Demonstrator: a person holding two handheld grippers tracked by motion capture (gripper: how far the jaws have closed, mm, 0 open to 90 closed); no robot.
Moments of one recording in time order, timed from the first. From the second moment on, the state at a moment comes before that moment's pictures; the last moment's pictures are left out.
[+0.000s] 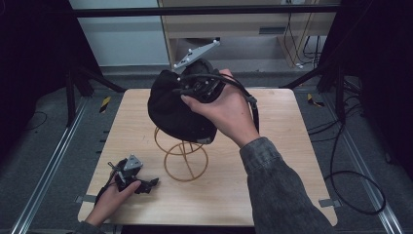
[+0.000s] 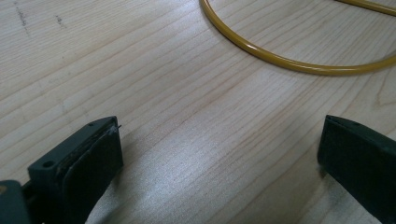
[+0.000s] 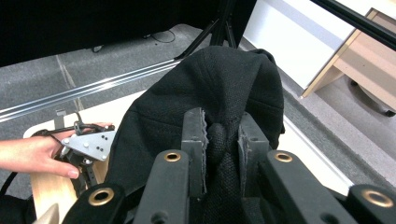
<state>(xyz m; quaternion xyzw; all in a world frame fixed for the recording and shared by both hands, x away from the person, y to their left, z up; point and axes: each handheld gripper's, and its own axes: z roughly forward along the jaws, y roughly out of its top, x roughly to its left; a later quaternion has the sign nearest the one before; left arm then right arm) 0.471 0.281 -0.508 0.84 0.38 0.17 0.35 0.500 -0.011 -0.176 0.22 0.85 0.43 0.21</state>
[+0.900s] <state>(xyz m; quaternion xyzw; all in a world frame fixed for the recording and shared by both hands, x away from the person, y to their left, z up) 0.471 0.281 -0.508 0.84 0.38 0.17 0.35 0.509 0.007 -0.194 0.22 0.87 0.41 0.19</state>
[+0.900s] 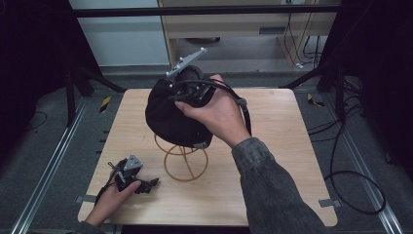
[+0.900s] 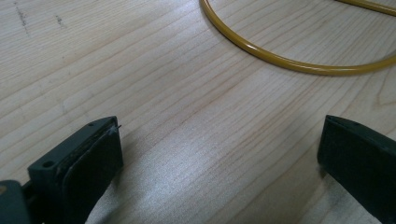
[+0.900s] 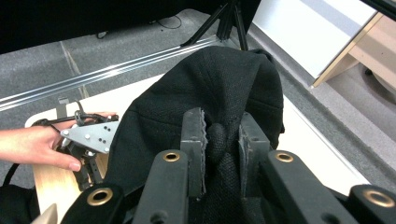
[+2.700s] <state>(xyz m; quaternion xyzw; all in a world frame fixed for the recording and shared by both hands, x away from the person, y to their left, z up) 0.472 0.281 -0.508 0.84 0.38 0.17 0.34 0.520 0.025 -0.225 0.22 0.89 0.37 0.16</state>
